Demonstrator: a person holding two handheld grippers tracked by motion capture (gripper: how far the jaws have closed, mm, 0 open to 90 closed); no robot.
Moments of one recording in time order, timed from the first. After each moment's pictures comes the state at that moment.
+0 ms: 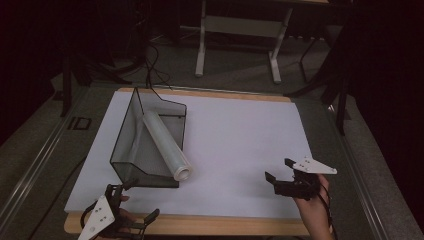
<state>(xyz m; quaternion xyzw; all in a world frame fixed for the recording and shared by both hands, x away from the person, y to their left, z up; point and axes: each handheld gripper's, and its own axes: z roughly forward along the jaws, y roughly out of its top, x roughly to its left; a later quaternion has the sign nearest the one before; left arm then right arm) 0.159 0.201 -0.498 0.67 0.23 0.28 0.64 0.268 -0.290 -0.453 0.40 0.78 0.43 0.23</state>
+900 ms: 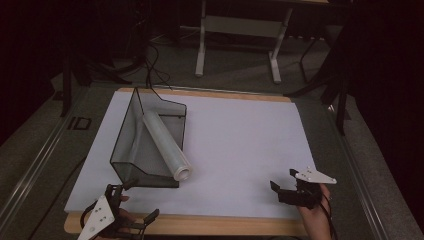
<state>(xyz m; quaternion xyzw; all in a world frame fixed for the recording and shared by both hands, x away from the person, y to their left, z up) 0.159 0.201 -0.498 0.67 0.23 0.28 0.64 0.263 -0.313 -0.494 0.42 0.78 0.40 0.23</state>
